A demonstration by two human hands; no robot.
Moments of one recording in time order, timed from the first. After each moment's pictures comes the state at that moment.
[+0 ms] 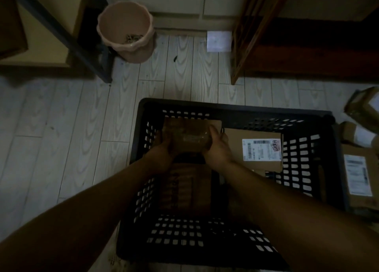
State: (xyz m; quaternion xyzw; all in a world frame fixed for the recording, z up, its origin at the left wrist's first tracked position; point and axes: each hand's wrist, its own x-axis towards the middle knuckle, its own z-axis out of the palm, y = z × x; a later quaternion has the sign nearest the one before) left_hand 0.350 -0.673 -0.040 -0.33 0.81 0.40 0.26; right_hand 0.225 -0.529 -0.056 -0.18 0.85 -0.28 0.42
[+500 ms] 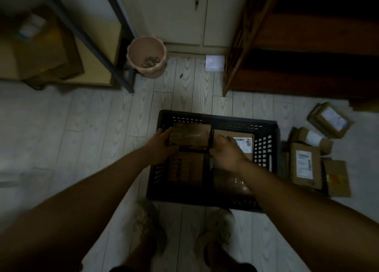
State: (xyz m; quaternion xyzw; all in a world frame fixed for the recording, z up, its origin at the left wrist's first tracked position) left_hand 0.374 -0.646 0.220 -0.37 0.77 0.46 0.24; right_hand 0.231 -0.467 0.180 -0.22 0.84 -0.20 0.46
